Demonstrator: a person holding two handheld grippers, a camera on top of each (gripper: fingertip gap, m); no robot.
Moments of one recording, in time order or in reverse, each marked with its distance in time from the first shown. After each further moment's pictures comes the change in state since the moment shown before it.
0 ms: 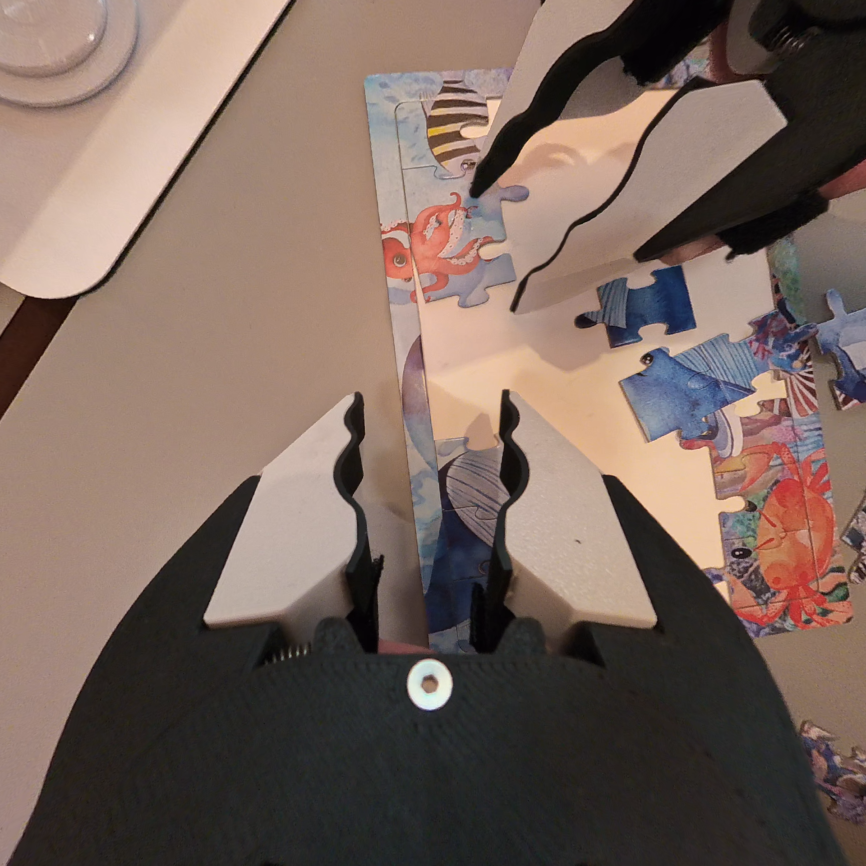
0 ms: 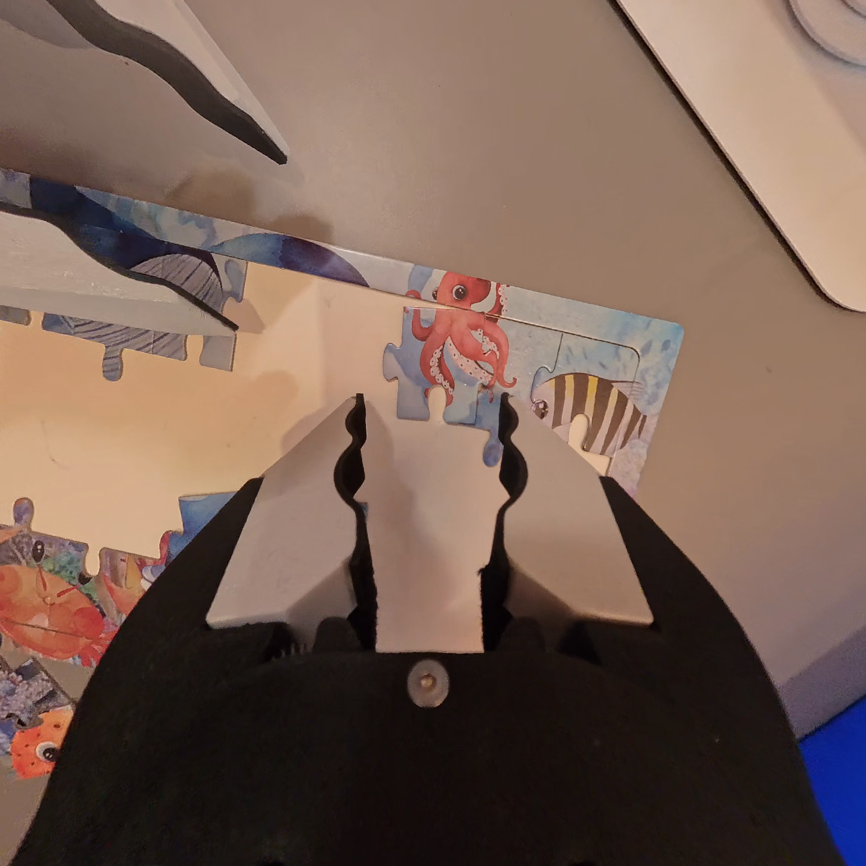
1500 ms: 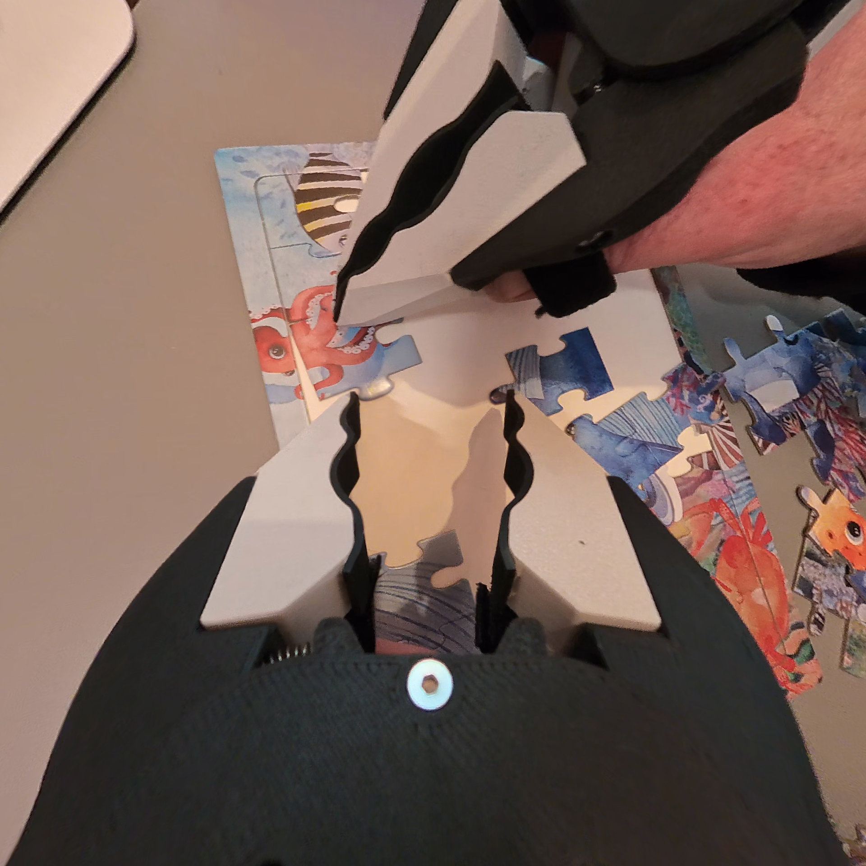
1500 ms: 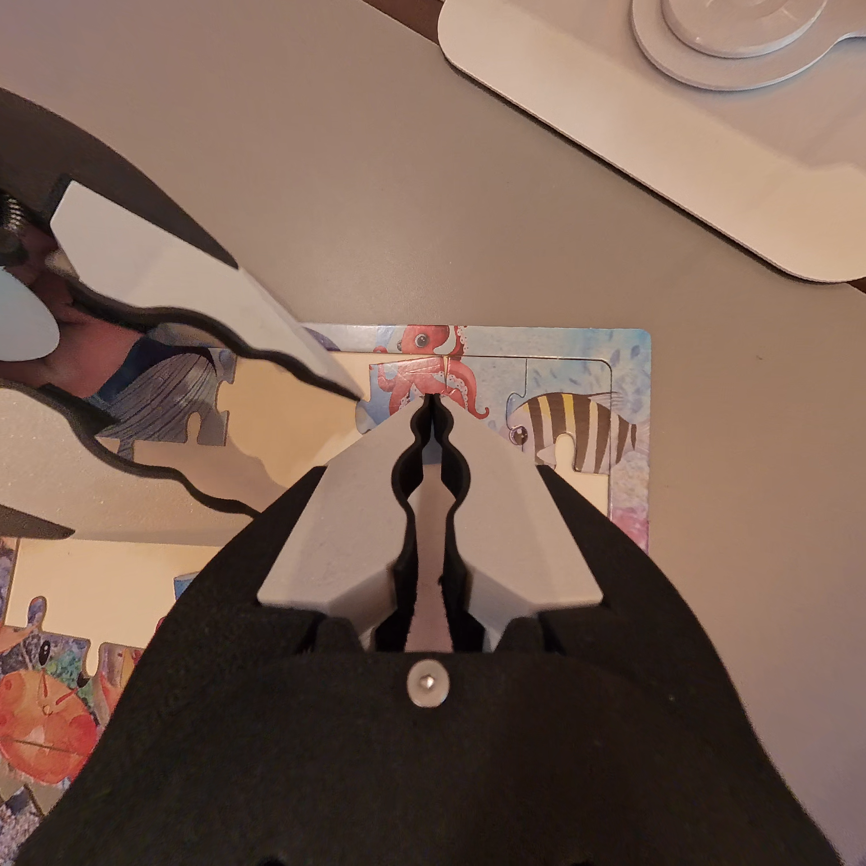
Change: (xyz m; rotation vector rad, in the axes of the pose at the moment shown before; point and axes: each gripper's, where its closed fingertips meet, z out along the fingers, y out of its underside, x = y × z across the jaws) left arm 0.045 -0.024 0.042 0.099 0.187 0.032; right arm 0.013 -0.015 0.005 0.251 -0.017 0.182
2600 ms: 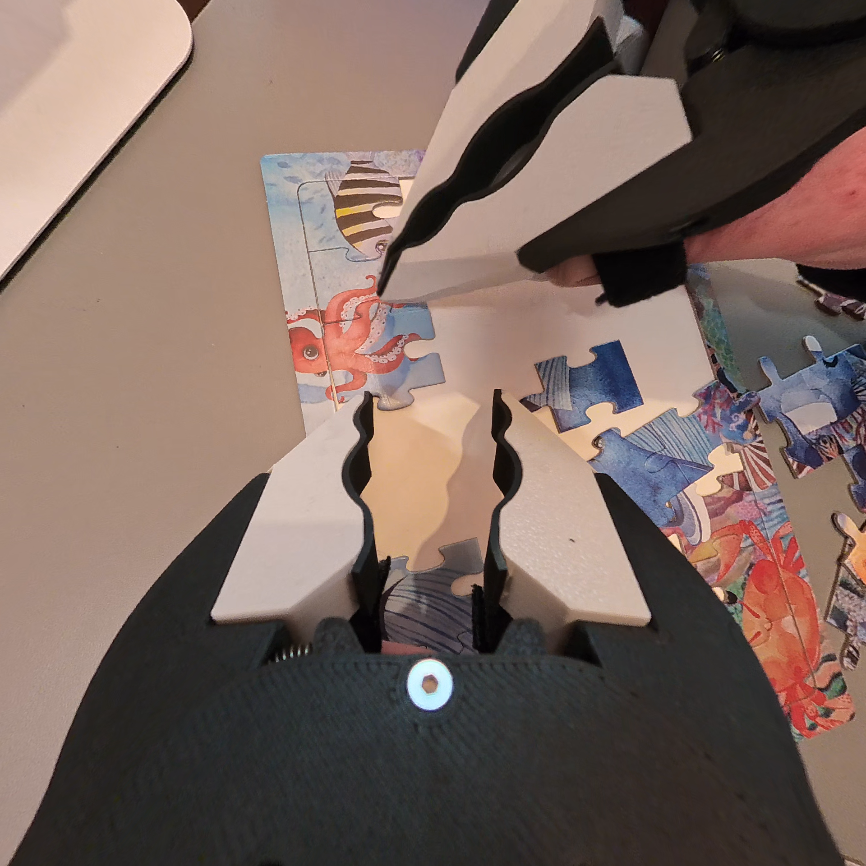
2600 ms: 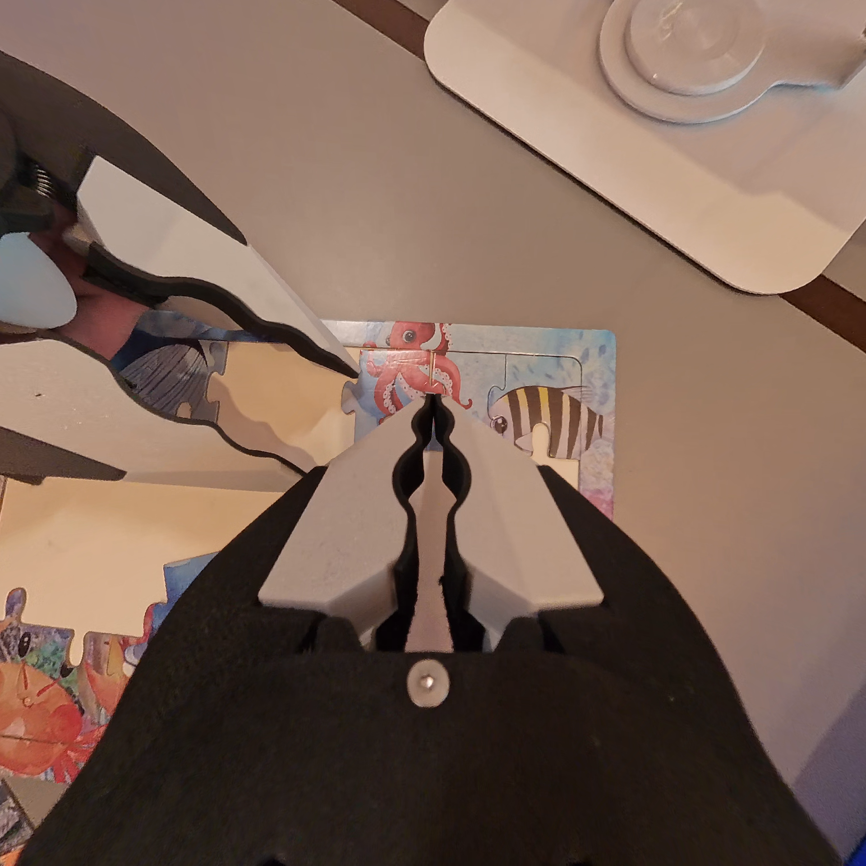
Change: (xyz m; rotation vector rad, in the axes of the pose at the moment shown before) left arm -0.012 -0.002 0.000 0.016 -0.053 -0.021; right arm 0.006 -0.003 -0.010 0.002 0.058 -0.042
